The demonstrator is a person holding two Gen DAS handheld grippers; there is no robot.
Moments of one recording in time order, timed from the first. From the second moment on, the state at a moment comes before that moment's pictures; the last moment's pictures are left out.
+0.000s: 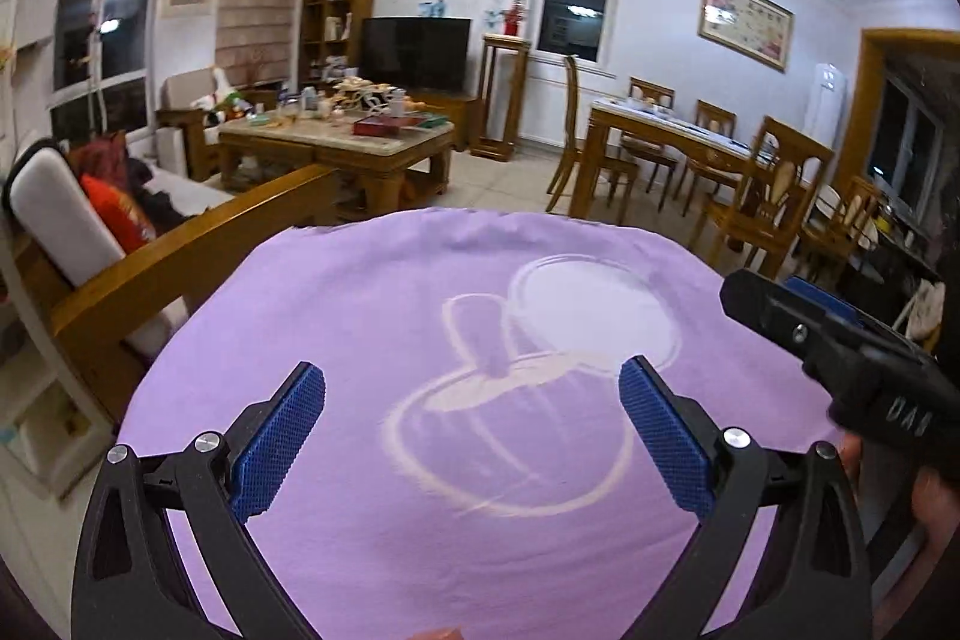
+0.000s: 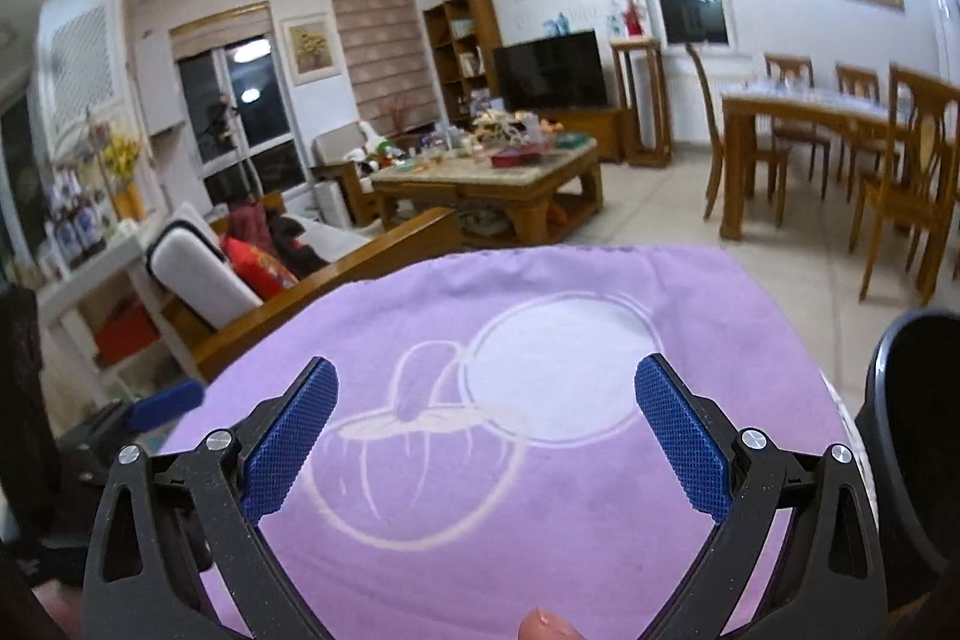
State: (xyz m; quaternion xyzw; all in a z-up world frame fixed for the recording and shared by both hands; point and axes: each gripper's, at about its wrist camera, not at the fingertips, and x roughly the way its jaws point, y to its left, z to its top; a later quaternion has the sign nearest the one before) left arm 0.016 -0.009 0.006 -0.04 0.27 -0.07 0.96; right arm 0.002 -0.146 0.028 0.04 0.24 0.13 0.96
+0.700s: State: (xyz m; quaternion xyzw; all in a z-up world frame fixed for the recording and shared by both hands) left arm -0.001 0.020 -0.006 -0.06 0.26 -0.04 0.96; right arm -0.035 -0.161 0.009 0.03 0.15 0.06 0.99
